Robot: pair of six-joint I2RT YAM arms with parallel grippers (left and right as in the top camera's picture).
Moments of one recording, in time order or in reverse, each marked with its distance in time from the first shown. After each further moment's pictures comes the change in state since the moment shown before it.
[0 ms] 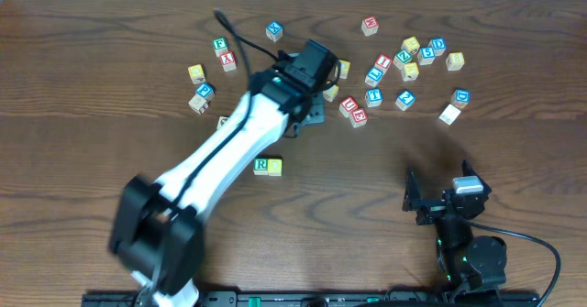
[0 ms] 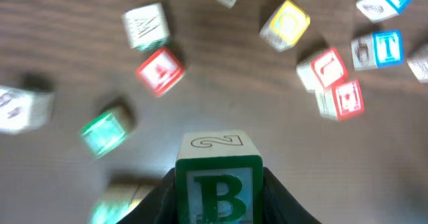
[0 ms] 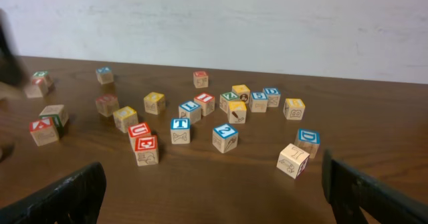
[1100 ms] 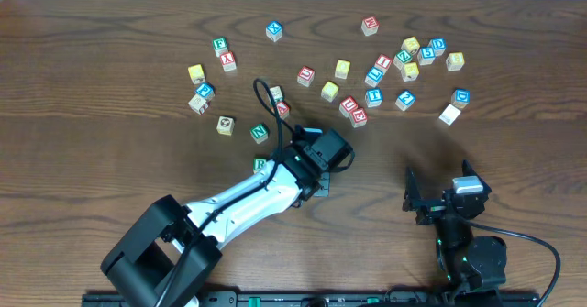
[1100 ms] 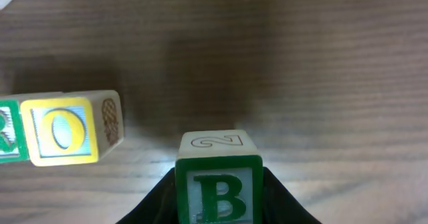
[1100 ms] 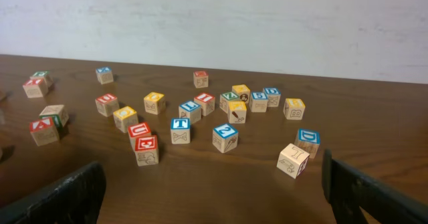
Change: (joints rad) left arm -0.228 -0.083 -0.512 0.311 -0.045 -0.097; right arm 0.000 0.000 0.000 0.000 0.000 0.000
